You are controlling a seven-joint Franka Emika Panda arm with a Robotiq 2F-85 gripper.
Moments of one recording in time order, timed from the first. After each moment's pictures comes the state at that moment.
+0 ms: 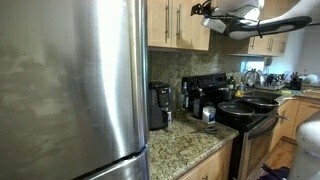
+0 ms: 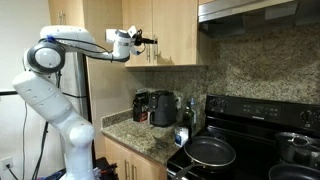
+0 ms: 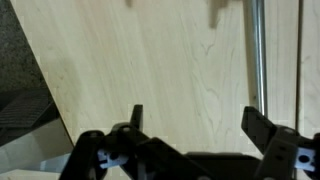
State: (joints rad) arm 0.18 -0.51 0.04 -1.94 -1.15 2.86 1.36
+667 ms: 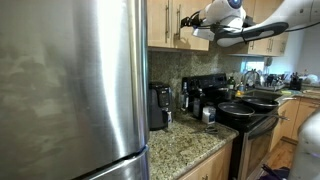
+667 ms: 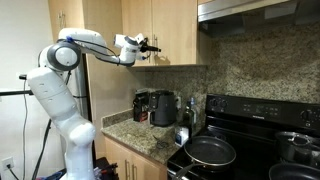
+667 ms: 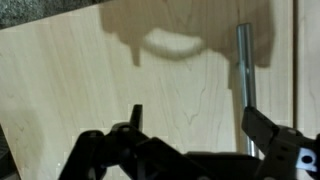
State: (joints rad) arm 0.25 -0.35 0.01 -1.89 -1.08 2.87 1.24
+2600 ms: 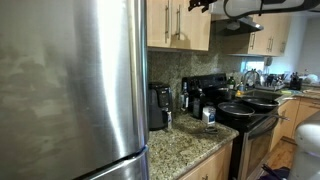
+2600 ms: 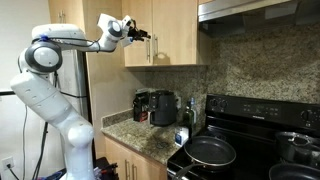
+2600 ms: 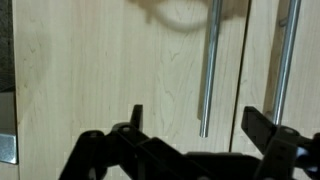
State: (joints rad) arm 0.14 -0.53 0.17 -1.84 -0.51 2.64 0.51
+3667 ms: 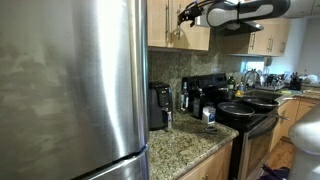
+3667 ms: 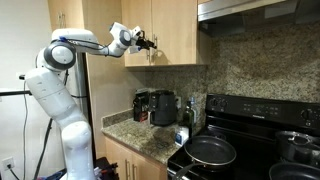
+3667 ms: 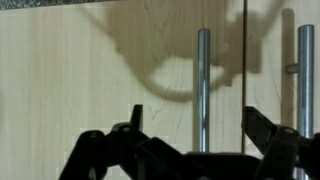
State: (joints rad) arm -0.02 -0.37 0.31 -1.79 -0.38 2.67 0.49
